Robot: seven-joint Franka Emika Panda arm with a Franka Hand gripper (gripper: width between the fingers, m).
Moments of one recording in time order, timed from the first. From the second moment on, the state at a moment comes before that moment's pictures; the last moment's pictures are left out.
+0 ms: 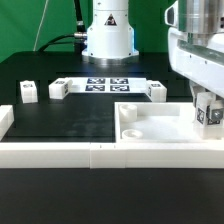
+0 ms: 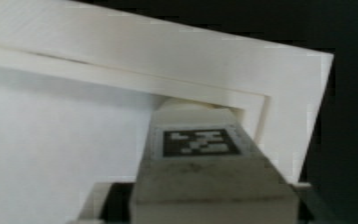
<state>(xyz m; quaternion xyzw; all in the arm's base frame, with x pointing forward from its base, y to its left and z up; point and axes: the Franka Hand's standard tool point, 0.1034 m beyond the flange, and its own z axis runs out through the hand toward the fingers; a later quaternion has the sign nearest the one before) 0.636 0.118 0.064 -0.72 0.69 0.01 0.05</state>
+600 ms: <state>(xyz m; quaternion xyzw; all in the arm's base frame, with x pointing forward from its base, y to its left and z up) 0.636 0.118 0.065 -0.56 0.83 0.02 0.05</state>
